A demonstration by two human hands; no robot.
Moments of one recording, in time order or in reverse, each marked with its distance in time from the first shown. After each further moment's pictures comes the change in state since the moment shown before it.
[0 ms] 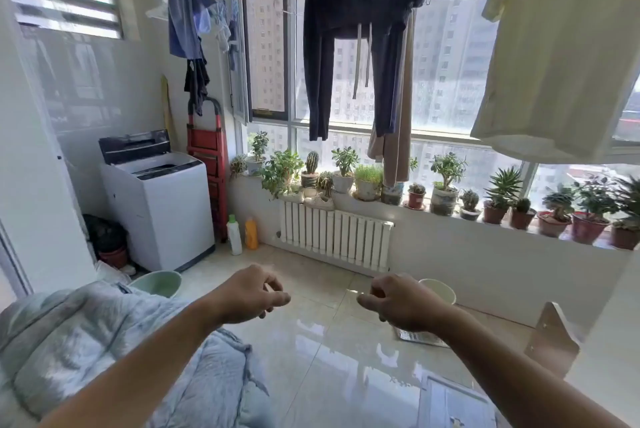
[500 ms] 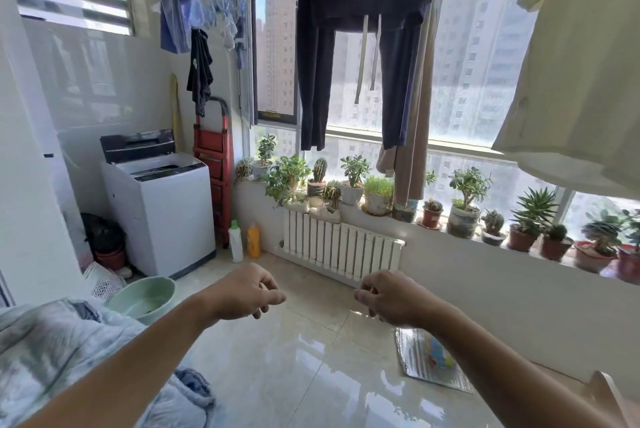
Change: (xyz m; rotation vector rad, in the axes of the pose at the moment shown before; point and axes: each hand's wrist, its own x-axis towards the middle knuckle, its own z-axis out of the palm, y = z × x) left_hand 0.154 0.010 -0.010 0.001 -0.014 -0.084; right_hand 0.143 0.063 -0.039 0.042 -0.064 -0.004
